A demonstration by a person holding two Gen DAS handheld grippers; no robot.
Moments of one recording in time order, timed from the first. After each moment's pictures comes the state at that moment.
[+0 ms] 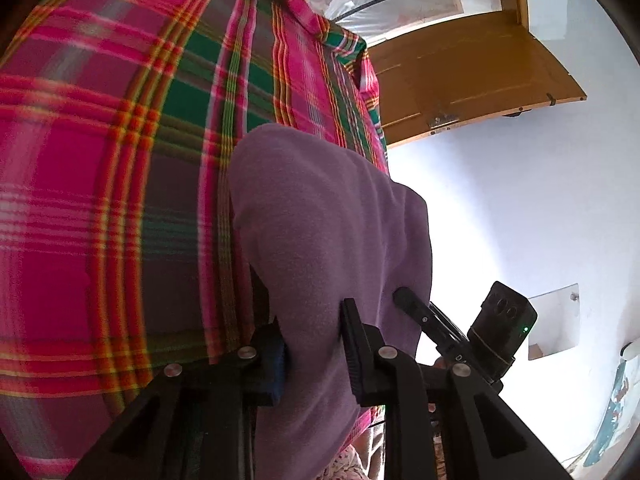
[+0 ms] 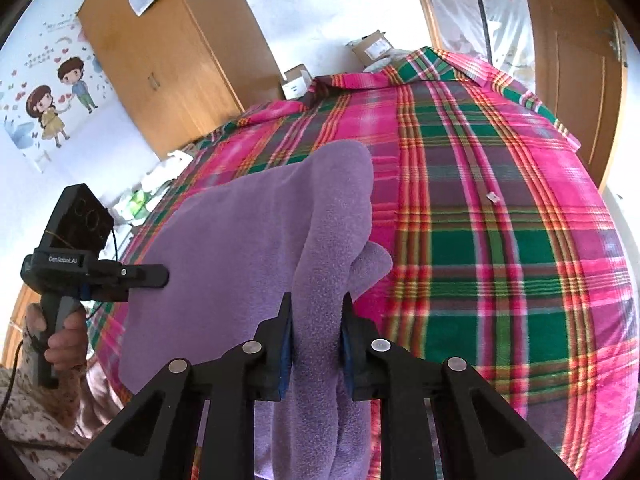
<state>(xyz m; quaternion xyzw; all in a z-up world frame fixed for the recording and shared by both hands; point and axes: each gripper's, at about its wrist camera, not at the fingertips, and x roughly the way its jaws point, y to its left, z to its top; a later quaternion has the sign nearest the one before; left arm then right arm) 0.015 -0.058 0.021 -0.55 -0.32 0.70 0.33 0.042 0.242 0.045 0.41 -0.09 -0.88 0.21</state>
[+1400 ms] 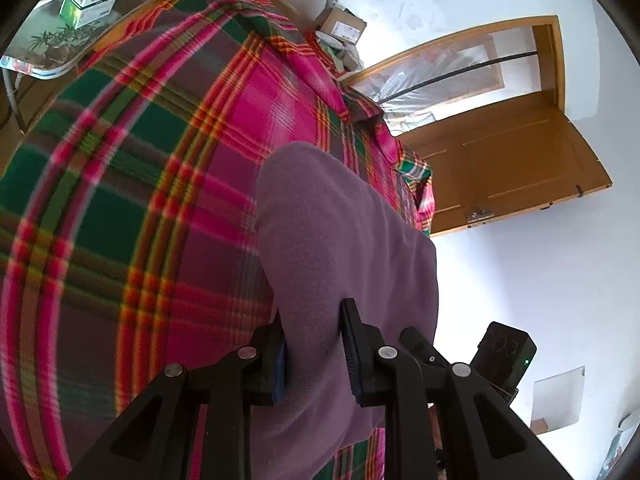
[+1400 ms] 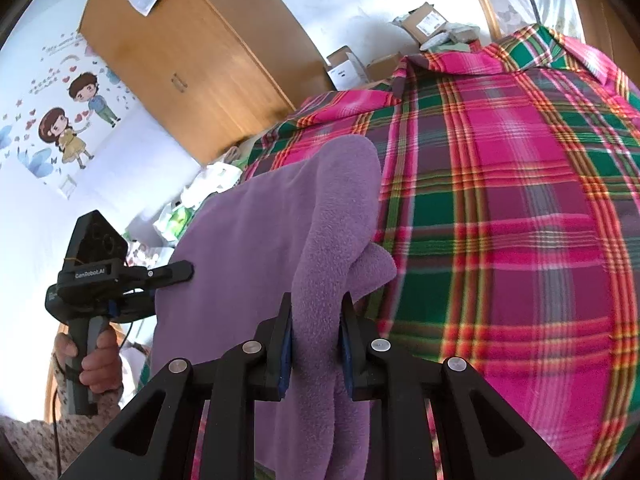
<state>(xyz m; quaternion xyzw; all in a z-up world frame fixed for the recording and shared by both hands) -0.068 -0.233 0.025 -0.50 -0.38 0.75 0.21 -0.089 0.100 0.037 0.44 -0.16 -0.84 0.28</state>
